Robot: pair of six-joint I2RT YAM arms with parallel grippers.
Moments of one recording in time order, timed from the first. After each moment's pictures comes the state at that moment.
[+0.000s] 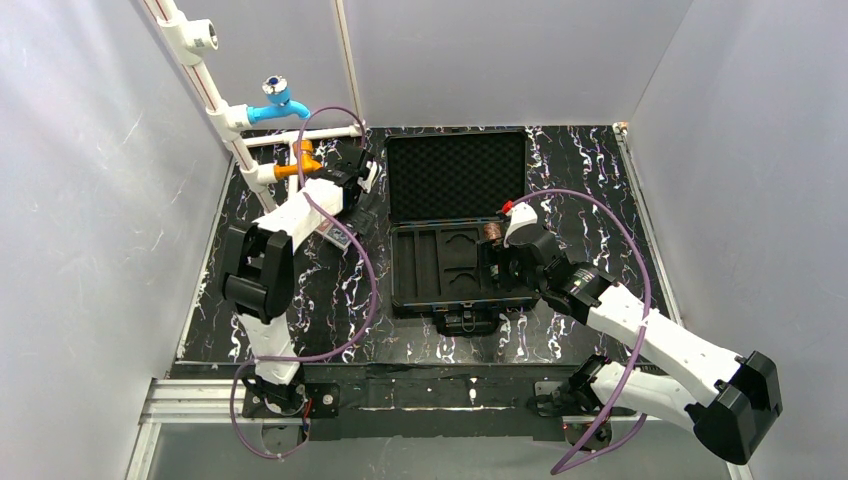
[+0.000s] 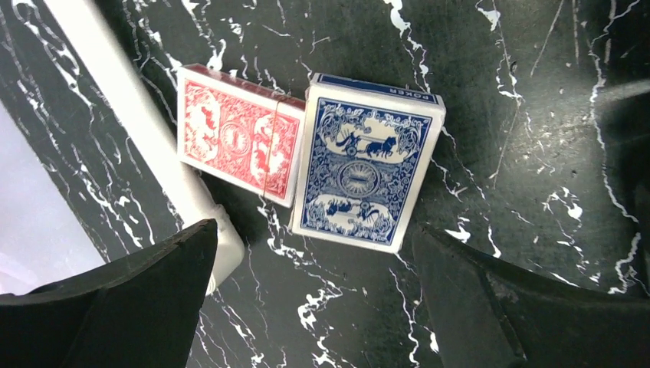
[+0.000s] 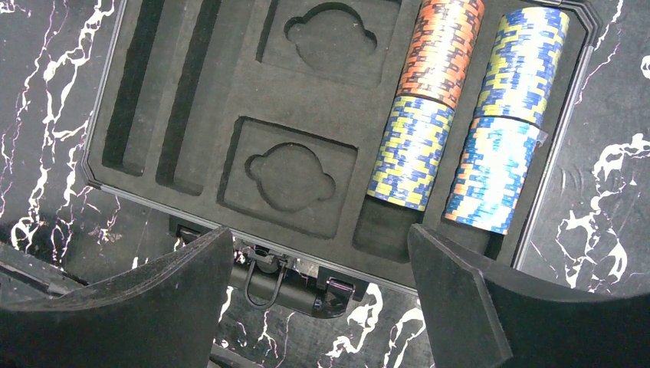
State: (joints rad) left arm -0.36 1.84 1.41 -0.70 -0.38 0.17; right arm 0.78 0.99 0.77 -0.45 0.19 0.38
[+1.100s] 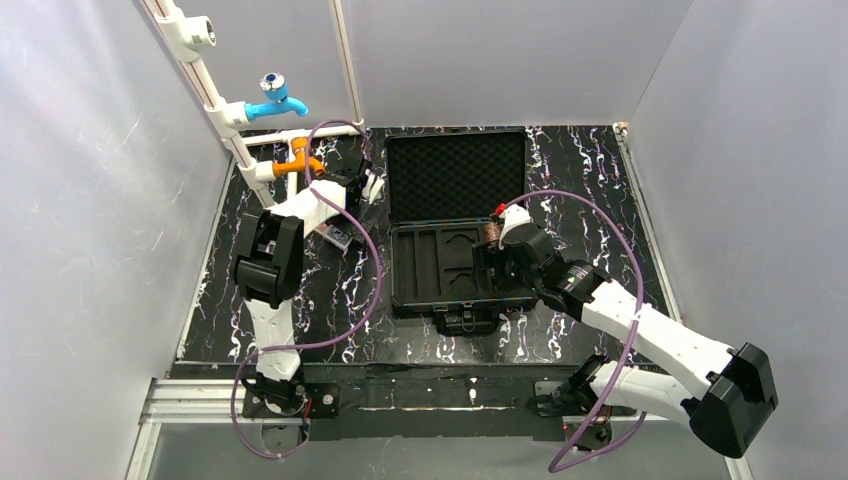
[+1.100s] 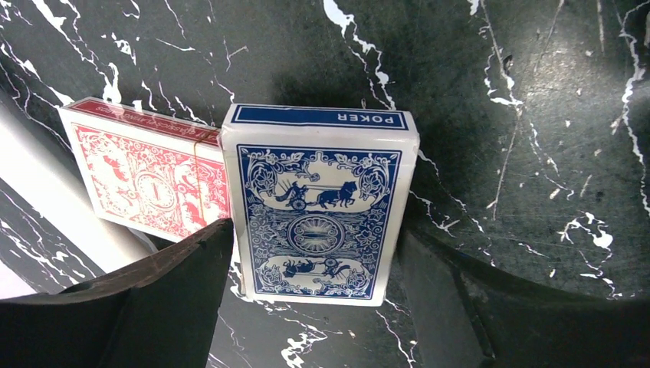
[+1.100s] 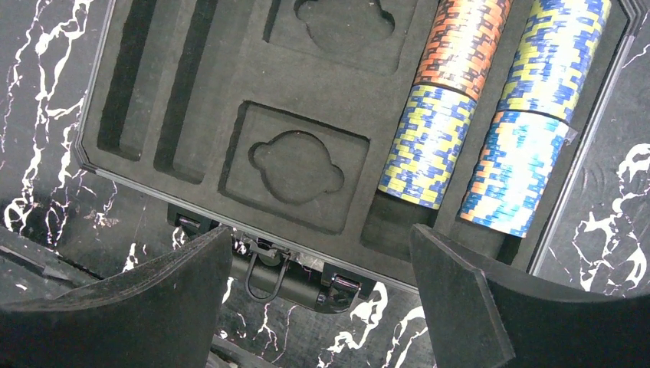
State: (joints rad) left arm -0.31 1.98 1.42 -0.67 -0.26 0.26; right arm 0.78 1.03 0.77 -0.45 0.14 0.37
